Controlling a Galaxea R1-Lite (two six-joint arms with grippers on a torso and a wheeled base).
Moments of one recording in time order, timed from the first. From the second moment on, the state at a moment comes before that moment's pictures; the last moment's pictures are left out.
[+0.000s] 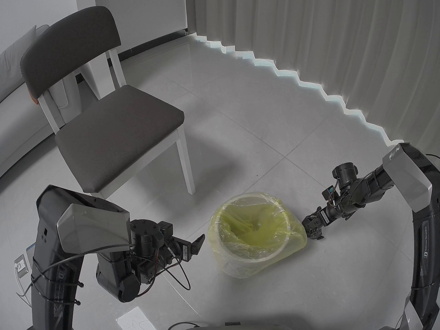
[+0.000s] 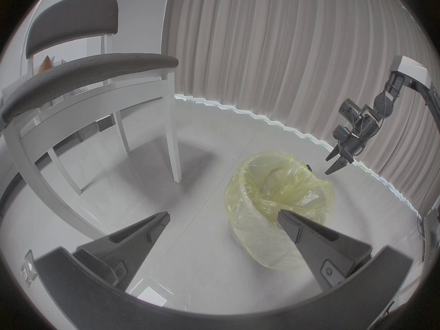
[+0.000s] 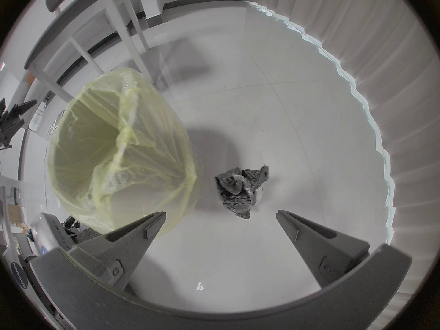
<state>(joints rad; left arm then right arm) -0.47 2.44 -0.56 -1.51 0.04 -0.05 0.06 2.48 -1.41 -0.05 0.06 -0.37</state>
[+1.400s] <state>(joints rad) -0.47 2.49 -0.53 -1.55 0.04 -0.05 0.02 2.90 -1.98 0.05 0.04 -0.35</state>
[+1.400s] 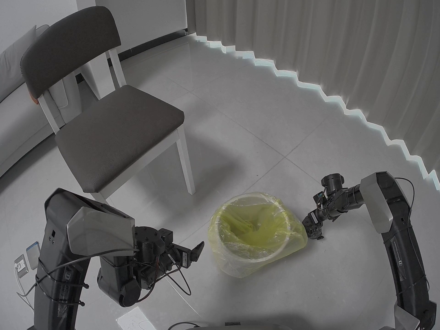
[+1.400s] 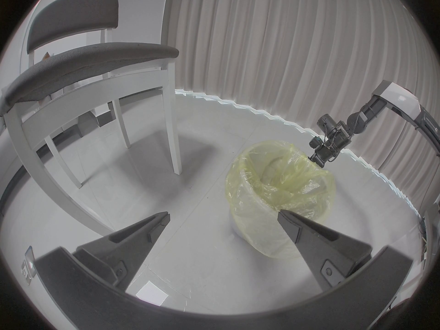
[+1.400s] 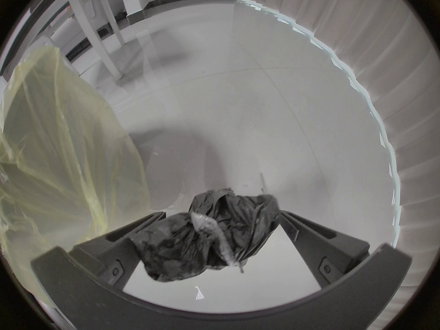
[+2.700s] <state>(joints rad) -0.47 2.30 -0.37 -1.55 0.04 -0.07 0.19 2.10 -1.41 -0.02 0.11 -0.34</state>
